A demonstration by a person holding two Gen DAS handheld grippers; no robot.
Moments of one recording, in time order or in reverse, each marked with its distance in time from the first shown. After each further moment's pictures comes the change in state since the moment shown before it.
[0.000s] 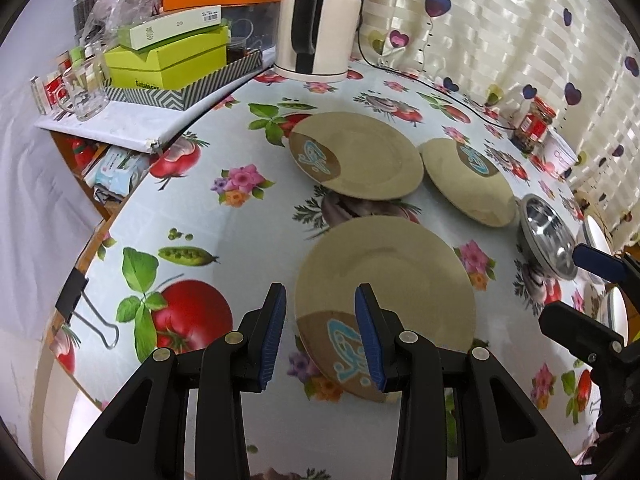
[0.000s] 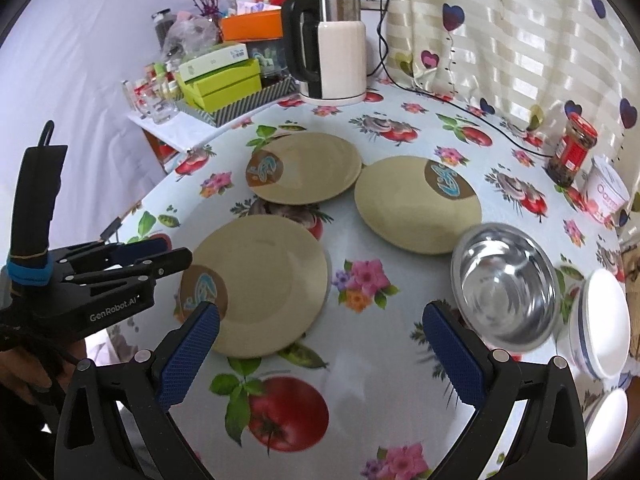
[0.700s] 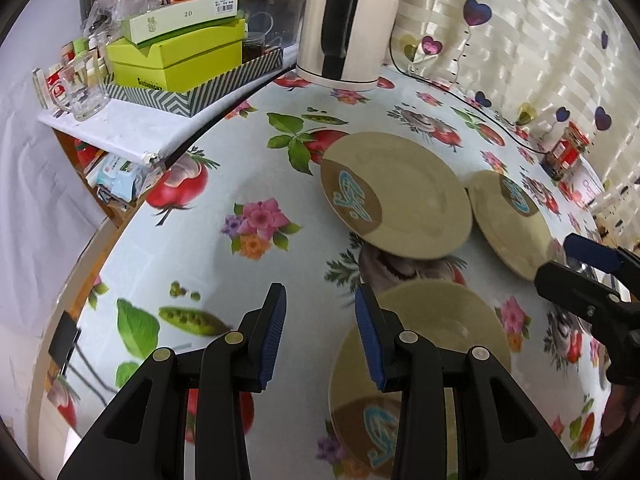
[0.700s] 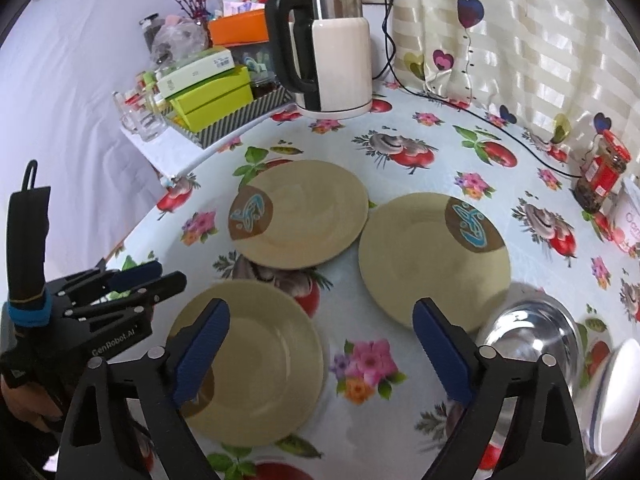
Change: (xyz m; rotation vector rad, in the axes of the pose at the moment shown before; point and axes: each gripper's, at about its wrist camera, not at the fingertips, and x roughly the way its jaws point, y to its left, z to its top) left arm 0.044 0.028 0.046 -0.052 0.011 0.023; right arm 0.055 -0.013 0.067 0.024 0.019 0.039
